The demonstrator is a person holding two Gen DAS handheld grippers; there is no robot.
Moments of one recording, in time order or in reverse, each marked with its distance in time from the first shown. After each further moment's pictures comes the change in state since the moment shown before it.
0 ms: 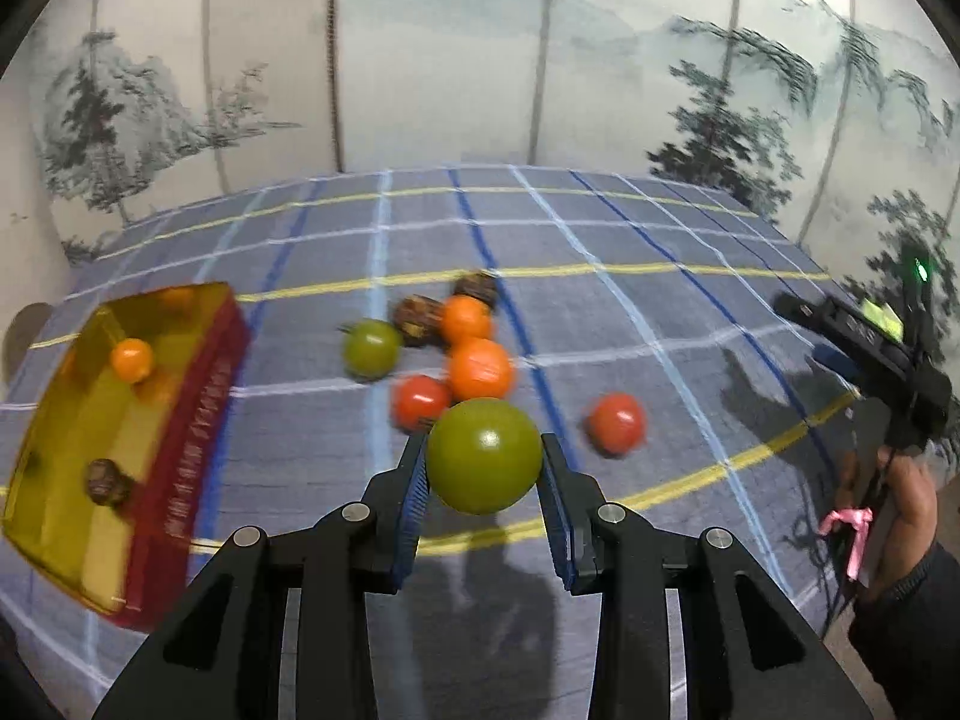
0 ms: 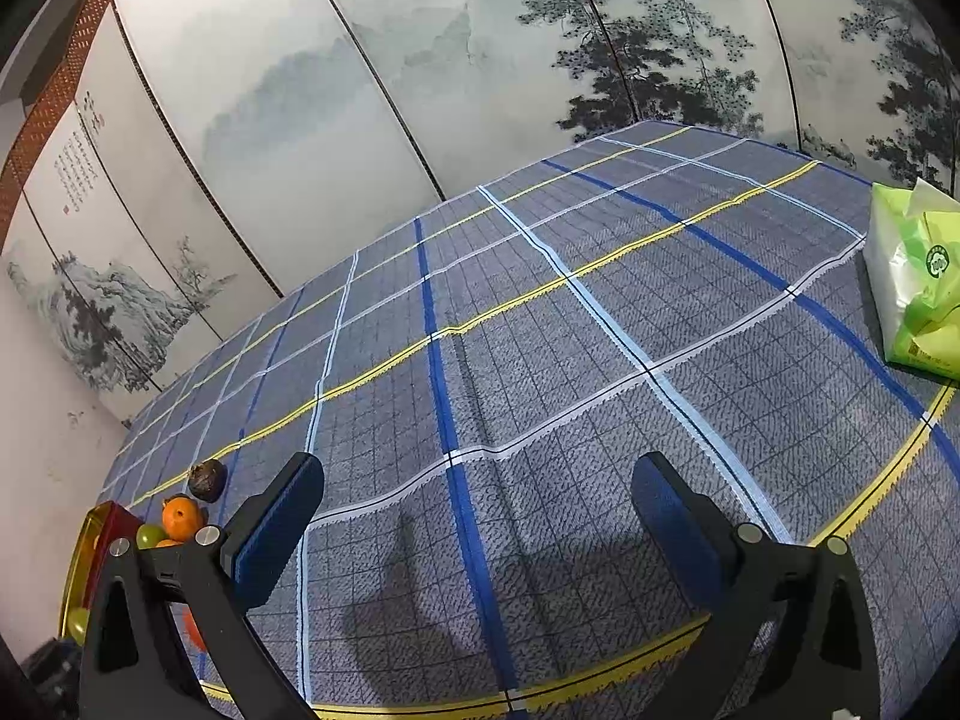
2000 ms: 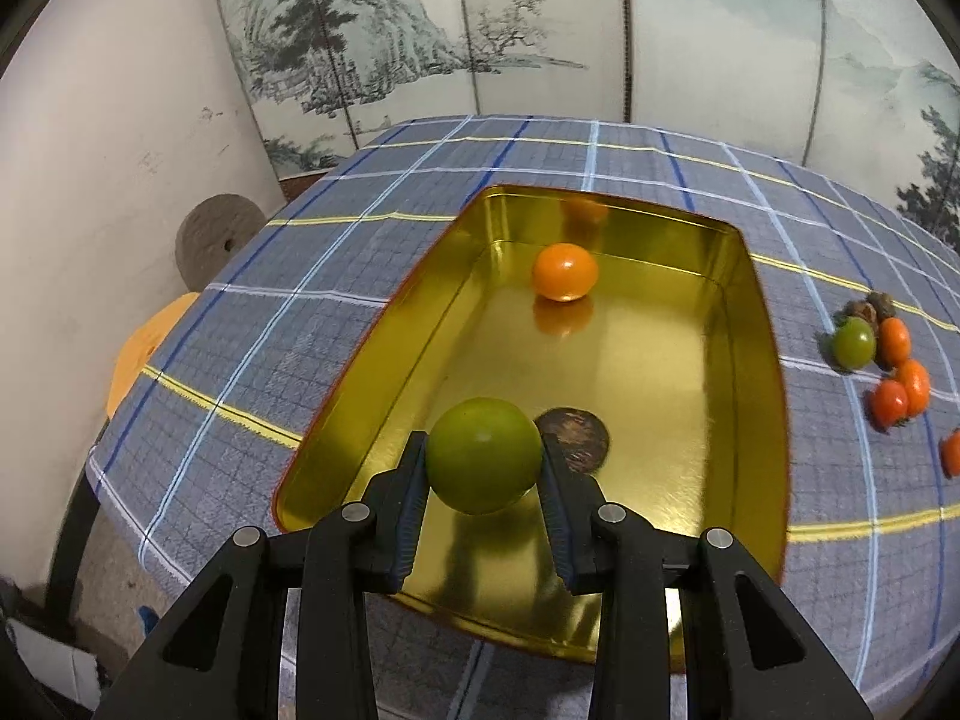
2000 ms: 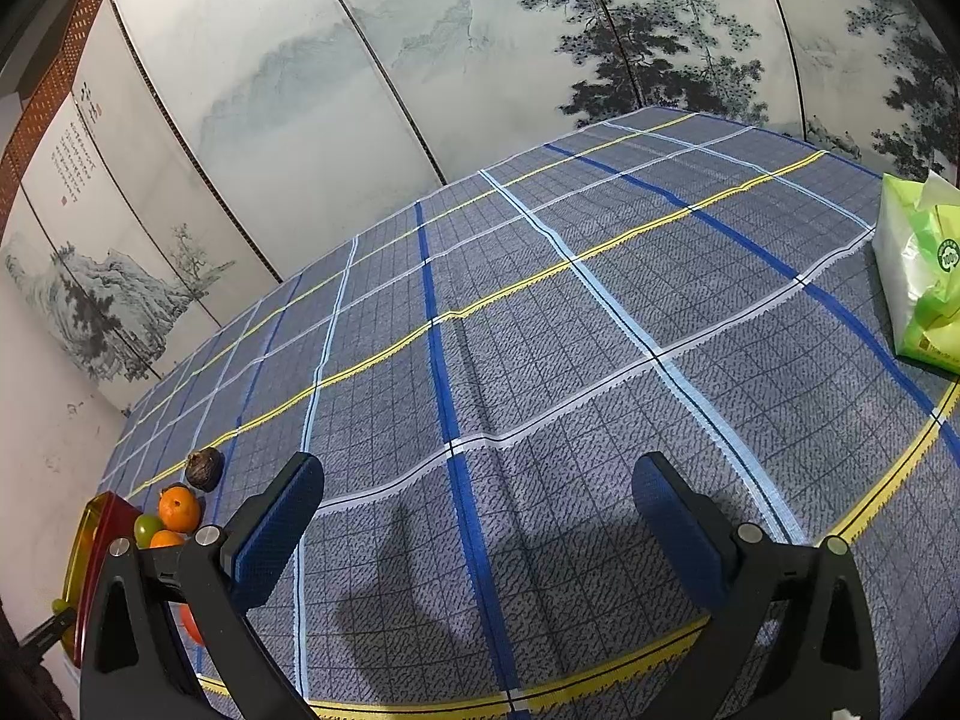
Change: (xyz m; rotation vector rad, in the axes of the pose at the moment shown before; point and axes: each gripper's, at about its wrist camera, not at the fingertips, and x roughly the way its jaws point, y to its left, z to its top) left arm -0.014 0.220 -0.035 -0.247 0.111 0.450; right arm 0.005 0.000 -0.007 -0.001 0.030 -0.003
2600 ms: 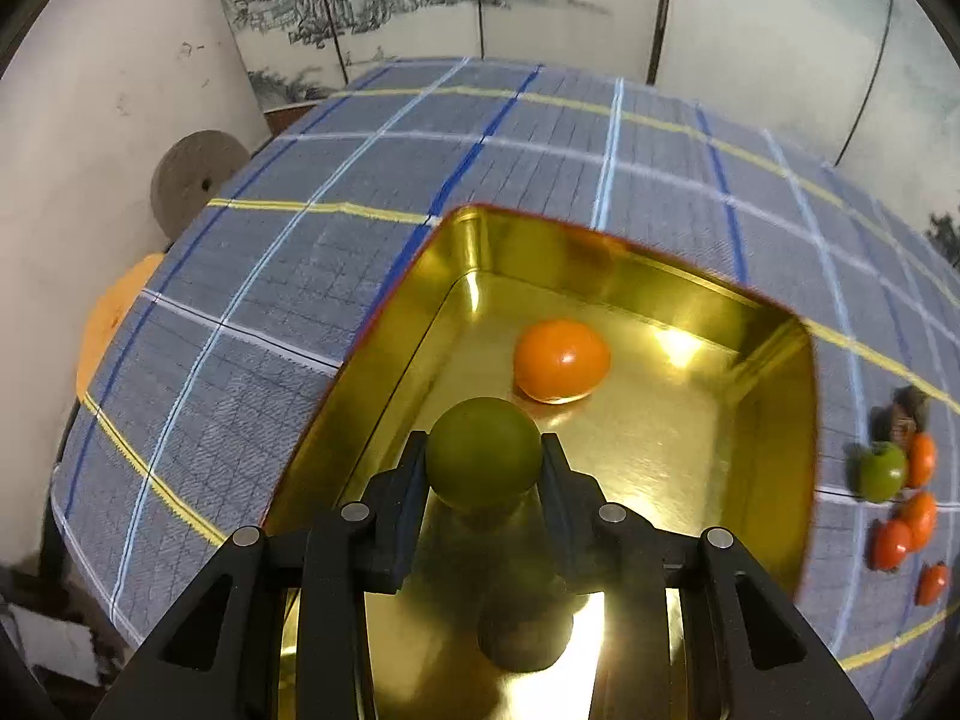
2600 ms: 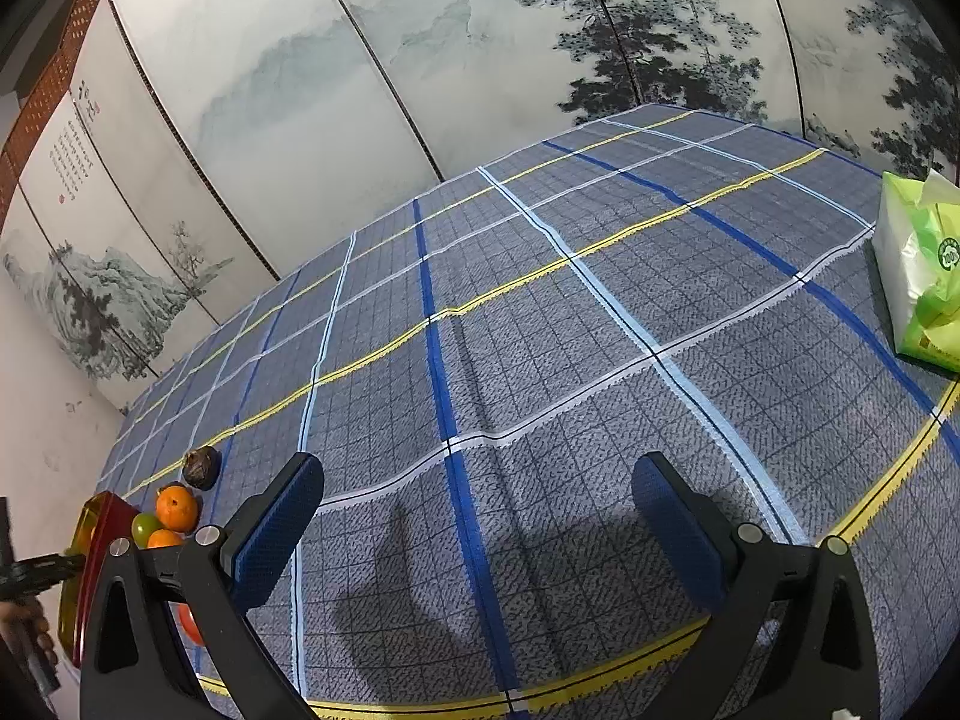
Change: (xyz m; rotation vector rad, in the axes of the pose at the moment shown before) left arm 0.074 -0.017 0.081 -0.049 0.209 -0.025; right arm -0.001 0.002 0.001 0.004 0.007 -0.001
